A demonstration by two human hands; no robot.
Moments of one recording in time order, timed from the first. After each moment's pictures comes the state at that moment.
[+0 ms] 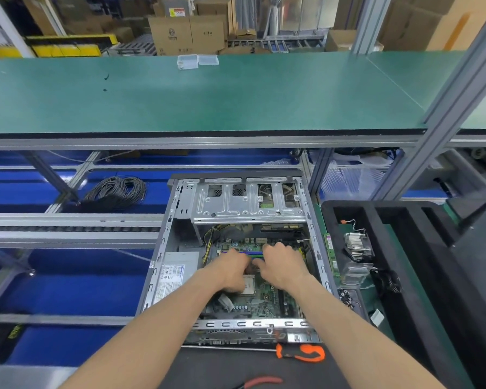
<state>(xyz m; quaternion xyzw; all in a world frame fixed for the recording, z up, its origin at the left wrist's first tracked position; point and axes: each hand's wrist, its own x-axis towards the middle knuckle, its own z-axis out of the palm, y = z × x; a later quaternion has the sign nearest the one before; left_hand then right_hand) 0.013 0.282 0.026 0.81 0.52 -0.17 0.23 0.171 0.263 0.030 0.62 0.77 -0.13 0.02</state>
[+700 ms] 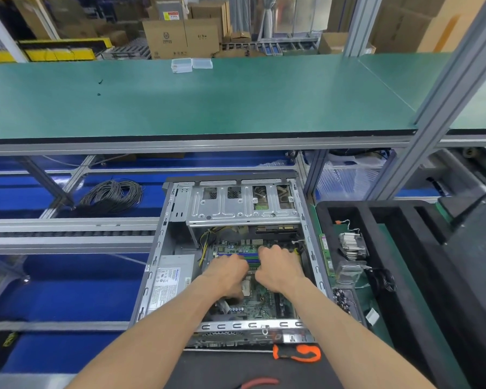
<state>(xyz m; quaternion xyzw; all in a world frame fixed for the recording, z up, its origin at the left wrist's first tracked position) 0.021 0.271 0.030 0.84 0.50 -0.19 0.12 0.171 0.261 0.037 0.63 0.77 -0.13 0.04</state>
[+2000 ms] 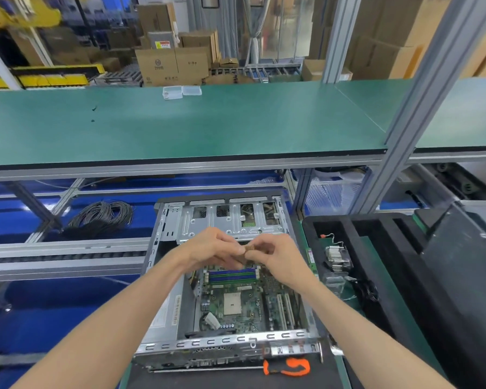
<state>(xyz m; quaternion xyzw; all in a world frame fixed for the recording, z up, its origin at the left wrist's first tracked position) -0.002 0.304 0.129 0.60 0.45 0.14 0.65 0.205 0.255 0.105 0.53 0.64 -0.42 -0.37</state>
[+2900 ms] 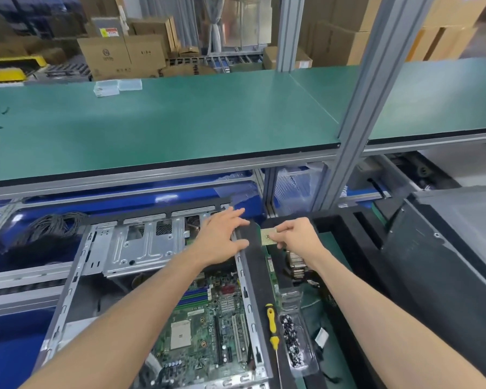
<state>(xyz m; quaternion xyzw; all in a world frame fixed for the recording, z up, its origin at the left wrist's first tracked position) 0.149 0.374 0.098 0.86 0.46 0.08 0.20 0.369 0.335 0.069 0.71 0.44 -0.42 -0.35</state>
